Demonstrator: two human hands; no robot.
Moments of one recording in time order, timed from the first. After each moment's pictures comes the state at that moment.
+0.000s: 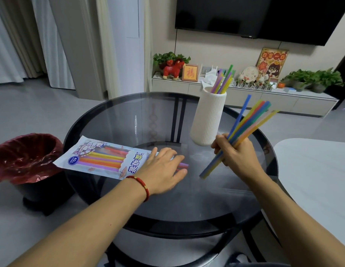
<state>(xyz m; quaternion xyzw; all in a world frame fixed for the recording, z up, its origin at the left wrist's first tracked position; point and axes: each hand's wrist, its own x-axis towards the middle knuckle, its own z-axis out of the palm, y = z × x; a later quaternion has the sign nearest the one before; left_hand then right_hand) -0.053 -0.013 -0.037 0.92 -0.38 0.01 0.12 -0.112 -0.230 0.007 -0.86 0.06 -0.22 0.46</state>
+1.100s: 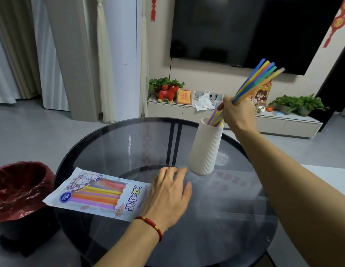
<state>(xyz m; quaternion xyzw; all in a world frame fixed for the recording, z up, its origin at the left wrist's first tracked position) -0.050 -0.038 -0.025 0.90 -0.29 0.15 0.28 0.007 -0.243 0.141 -0.81 0.17 -0.38 0.42</state>
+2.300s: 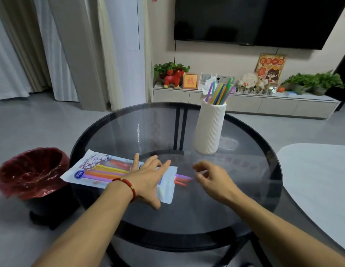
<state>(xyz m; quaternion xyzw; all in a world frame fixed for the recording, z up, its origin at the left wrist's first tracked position) -0.020 0.031 -0.032 0.92 -0.37 -0.11 -0.03 -0.100 -0.197 -0.035 -0.94 0.06 -0.06 0.33</state>
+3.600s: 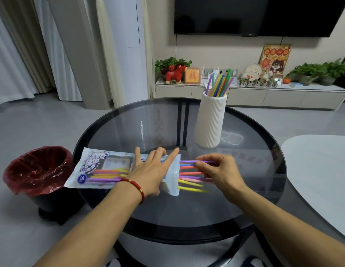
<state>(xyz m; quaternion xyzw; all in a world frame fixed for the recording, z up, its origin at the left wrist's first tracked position) -0.043 0.014 -0.024 0.95 -0.32 0.00 -0.03 -0.100 -0.206 -0.050 -0.76 0.10 -0.12 0.63</state>
